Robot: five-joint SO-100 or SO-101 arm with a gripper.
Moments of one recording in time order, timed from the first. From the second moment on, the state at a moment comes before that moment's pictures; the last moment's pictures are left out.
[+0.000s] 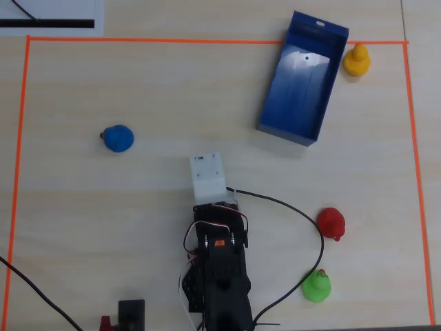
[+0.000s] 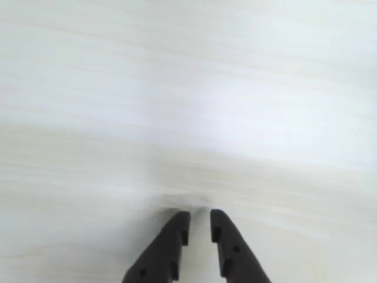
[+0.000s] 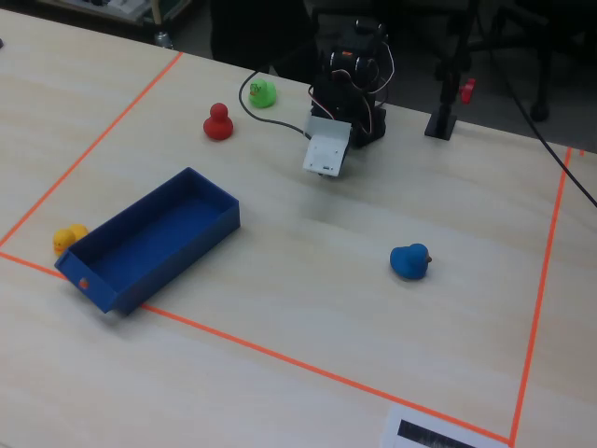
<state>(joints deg) 0.1 189.8 177.5 75.9 -92.9</state>
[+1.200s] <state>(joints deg) 2.6 189.8 177.5 76.0 -92.4</state>
